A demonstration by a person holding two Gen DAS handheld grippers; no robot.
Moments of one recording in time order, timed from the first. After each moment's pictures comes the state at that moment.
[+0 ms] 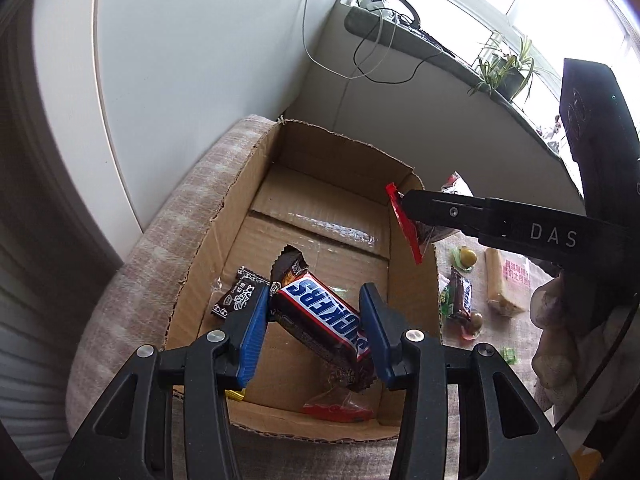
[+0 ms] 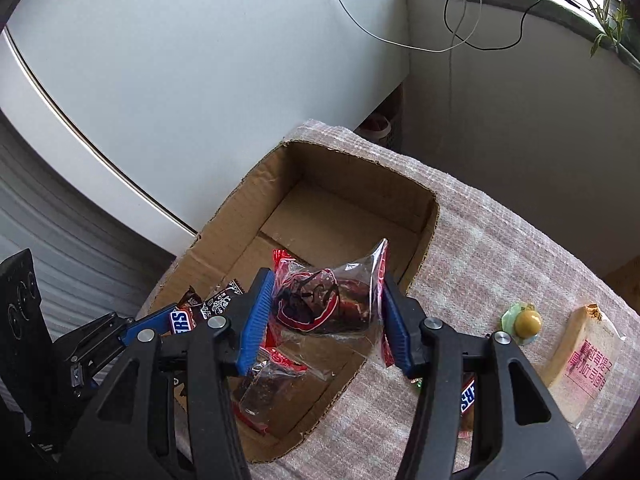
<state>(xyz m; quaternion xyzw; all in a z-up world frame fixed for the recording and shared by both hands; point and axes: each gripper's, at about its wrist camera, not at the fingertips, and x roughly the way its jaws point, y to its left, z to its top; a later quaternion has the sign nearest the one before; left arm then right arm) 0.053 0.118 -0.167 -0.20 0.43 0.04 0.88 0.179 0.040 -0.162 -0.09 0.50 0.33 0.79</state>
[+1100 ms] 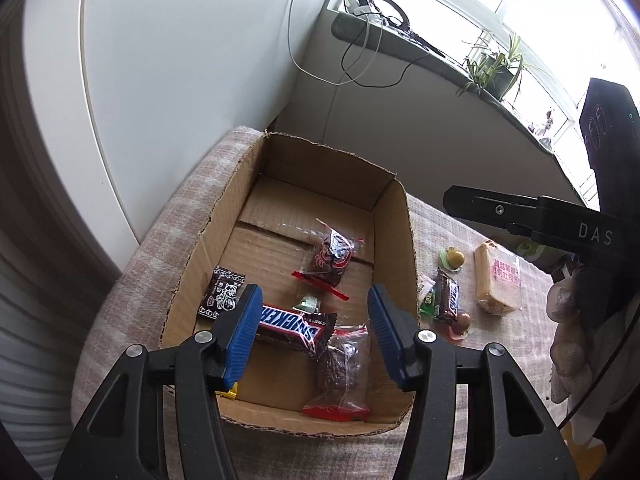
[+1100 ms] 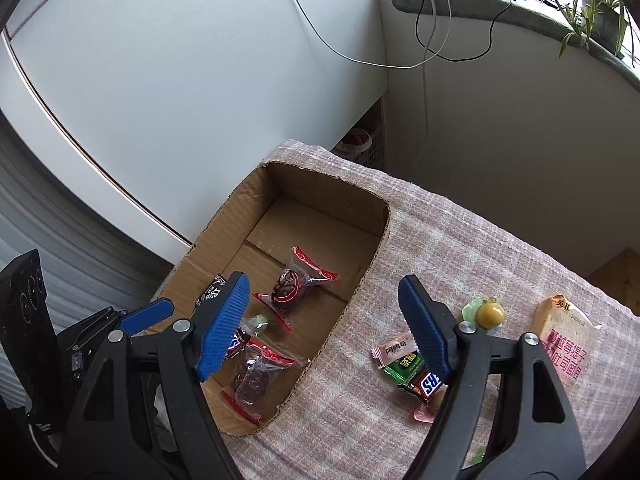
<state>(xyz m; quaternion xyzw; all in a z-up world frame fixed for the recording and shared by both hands) 0.056 0.106 -0.150 -0.19 0.42 0.03 0.89 0.176 -0.018 -0.128 -0.06 0.48 0.31 0.82</state>
